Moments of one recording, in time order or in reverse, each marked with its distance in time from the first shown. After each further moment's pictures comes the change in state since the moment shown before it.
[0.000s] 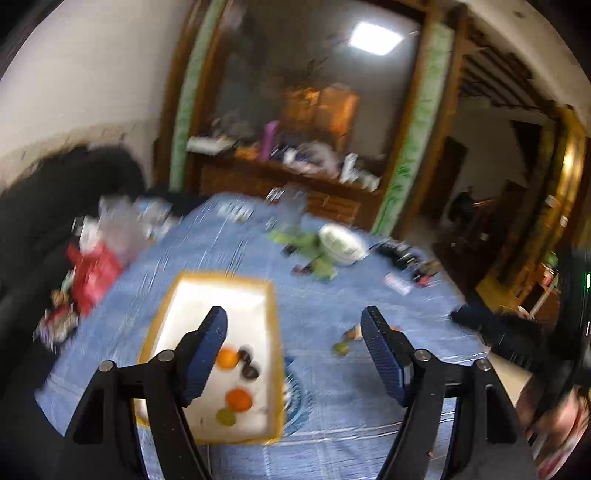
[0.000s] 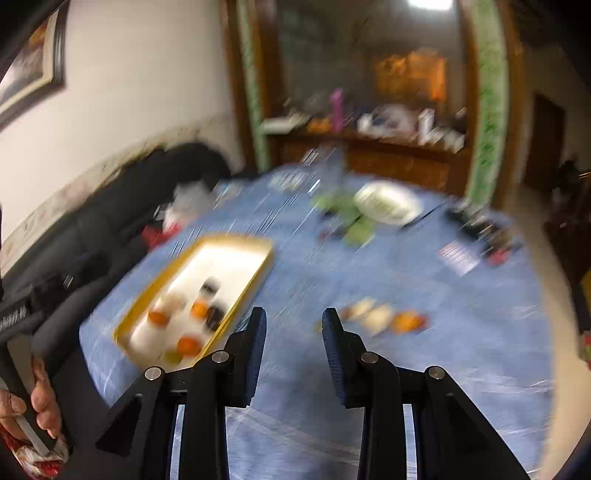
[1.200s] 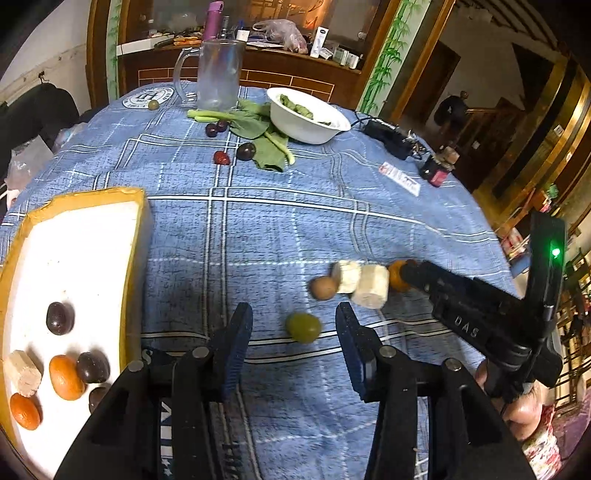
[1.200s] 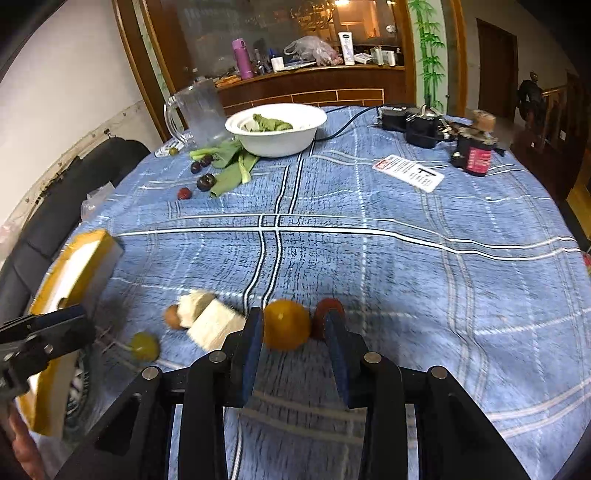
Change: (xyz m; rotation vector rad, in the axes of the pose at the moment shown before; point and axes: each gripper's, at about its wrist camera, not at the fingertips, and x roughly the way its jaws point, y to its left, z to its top) left arm 0.267 -0.055 -0.066 0.057 0.458 -0.076; right arm 0.194 -0.155 -0.055 0.228 0.165 -0.082
